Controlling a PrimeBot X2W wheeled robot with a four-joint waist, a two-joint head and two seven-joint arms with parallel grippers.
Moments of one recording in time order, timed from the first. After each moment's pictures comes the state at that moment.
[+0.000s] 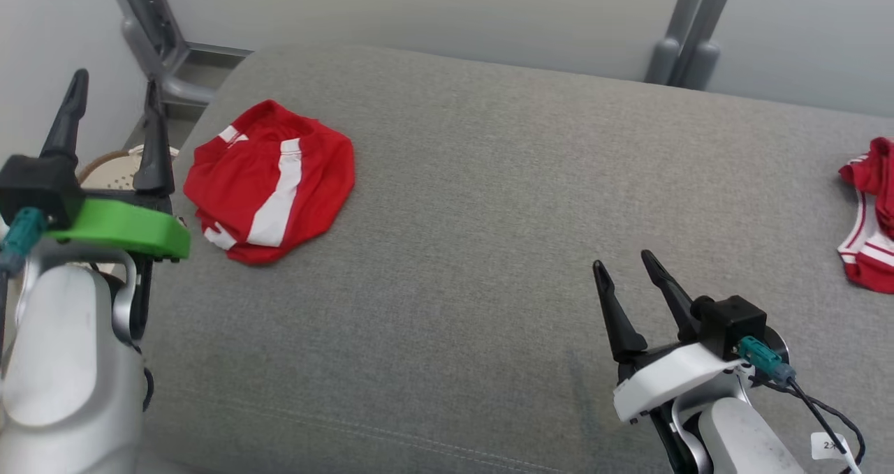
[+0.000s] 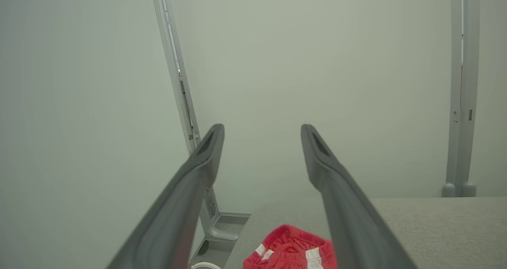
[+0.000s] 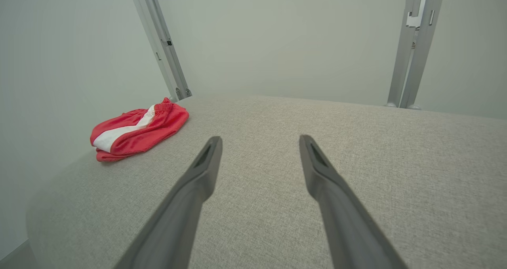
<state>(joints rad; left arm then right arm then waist) -0.52 0.23 -0.01 0.35 -0.14 -0.12 -0.25 -0.16 -0.05 0.18 0.30 0.21 0.13 -0.26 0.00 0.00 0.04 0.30</state>
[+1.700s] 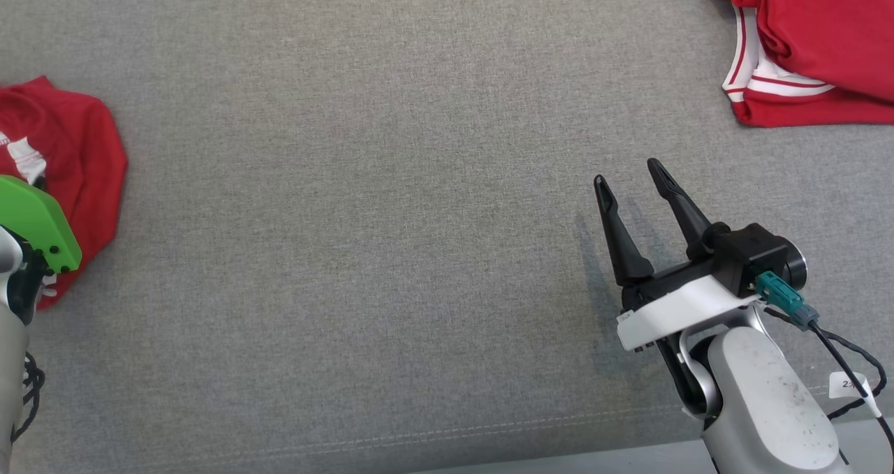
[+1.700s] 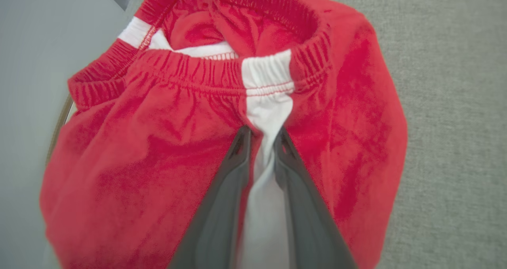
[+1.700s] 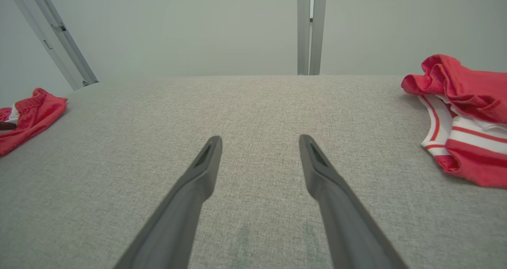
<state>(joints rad) -0.93 0.46 -0.37 1.21 -0.60 -0.13 0.11 -0.31 -0.09 0.20 0.21 0.18 0.13 -0.26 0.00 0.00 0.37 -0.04</state>
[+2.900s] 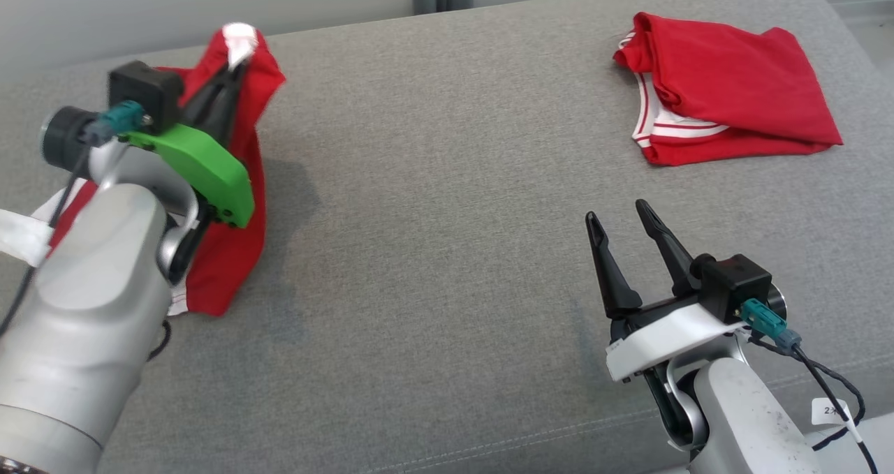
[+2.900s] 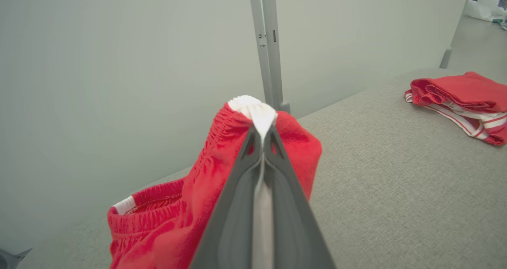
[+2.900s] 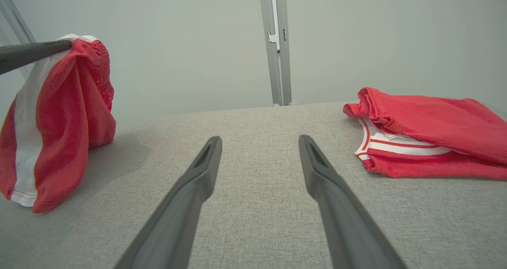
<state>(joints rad) -0.94 0.39 -0.73 0.78 -0.65 -0.13 -0.20 -0.26 -0.06 0.20 0.25 0.22 0.13 -0.26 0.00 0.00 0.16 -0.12</state>
